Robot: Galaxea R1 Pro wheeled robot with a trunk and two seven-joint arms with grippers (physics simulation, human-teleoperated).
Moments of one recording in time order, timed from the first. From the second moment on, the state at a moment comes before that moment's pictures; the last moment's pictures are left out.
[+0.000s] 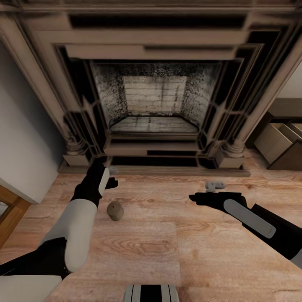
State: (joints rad) left arm -1.07 -0.17 0.27 -0.74 -0.11 1.00 0.31; right arm -0.88 -0.58 0.93 -1.46 -1.43 0.54 -0.71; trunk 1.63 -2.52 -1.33
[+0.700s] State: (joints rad) left arm -1.09 -0.17 0.20 -0.83 -0.12 1.02 0.31; right arm -0.88 -0.58 0.94 -1.46 -1.42 0.54 -0.71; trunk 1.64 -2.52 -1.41
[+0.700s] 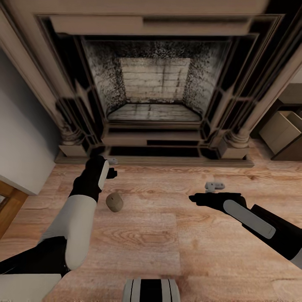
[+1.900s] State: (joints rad) left arm -1.41 -0.17 0.35 -0.39 -0.16 1.00 0.31; right arm -0.88 -0.59 0.81 -1.50 -1.42 0.54 -0.71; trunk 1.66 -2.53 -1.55
